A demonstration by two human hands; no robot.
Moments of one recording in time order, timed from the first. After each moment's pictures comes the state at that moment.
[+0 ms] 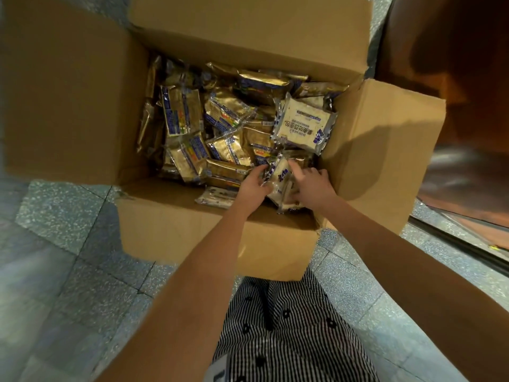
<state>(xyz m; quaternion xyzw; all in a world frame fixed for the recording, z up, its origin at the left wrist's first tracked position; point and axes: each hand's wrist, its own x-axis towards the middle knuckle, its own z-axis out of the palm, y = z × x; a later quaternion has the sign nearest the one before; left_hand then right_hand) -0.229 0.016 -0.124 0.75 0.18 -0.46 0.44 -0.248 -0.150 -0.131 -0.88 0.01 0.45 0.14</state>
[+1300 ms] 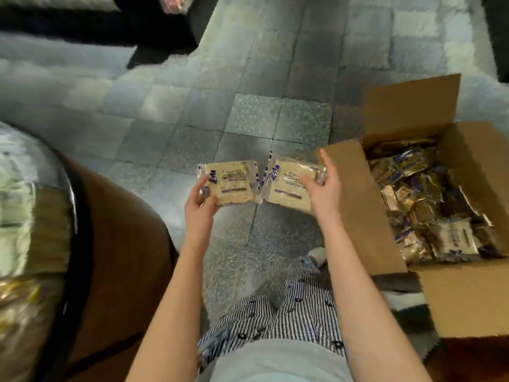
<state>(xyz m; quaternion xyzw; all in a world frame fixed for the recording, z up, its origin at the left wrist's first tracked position) -0.750 0.168 0.137 0.46 0.55 0.36 0.60 -0.529 0.079 0.138 -0.73 -0.22 0.31 0.57</state>
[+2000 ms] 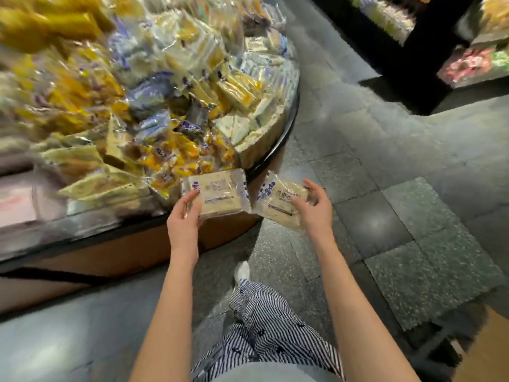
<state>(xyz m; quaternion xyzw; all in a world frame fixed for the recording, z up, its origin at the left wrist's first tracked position) -1.128 0.019 0.153 0.11 0.67 0.66 0.31 -0.922 0.151 0.176 -0.56 -0.55 0.53 0.33</state>
